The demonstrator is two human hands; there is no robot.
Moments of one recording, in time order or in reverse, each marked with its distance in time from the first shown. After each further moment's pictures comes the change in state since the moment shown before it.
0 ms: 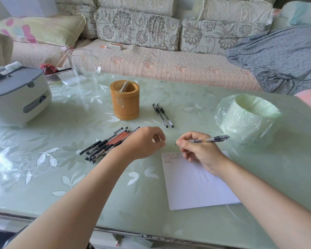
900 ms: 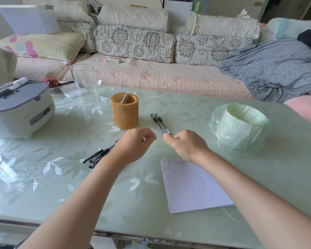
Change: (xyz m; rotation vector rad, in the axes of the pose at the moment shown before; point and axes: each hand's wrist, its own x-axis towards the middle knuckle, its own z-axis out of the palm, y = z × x) left_hand -0.016 0.000 -0.028 -0.057 0.222 0.016; right_hand 0.013 -0.047 0.035 -1.012 0.186 -0.001
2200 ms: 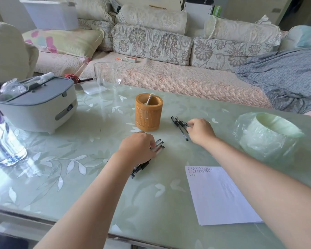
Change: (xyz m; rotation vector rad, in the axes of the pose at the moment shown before) left_hand -0.002 -0.053 -0.032 0.393 -0.146 -0.110; right_hand 0.109 0.003 0.039 -0.105 0.170 0.055
